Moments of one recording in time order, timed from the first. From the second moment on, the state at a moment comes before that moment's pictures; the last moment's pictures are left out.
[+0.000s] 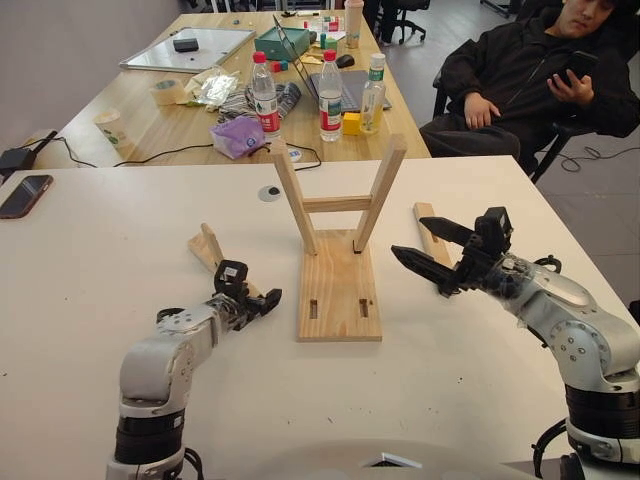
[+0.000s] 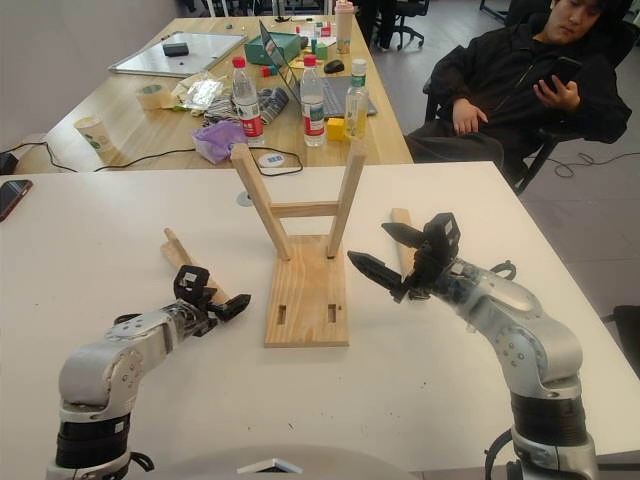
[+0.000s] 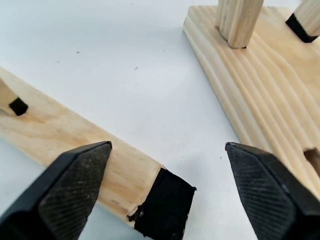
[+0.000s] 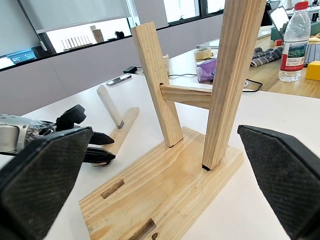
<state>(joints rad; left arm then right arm) 0.02 0.34 0.12 -0.49 -0.34 1.19 -0.30 -0.10 -0.53 -0.14 -0.38 0.75 0.67 0.68</state>
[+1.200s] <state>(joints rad) -0.10 0.16 0.24 -0.64 -0.37 1.49 -0.03 -0.09 -0.52 -0.14 -0.37 0.71 0.66 0.67</state>
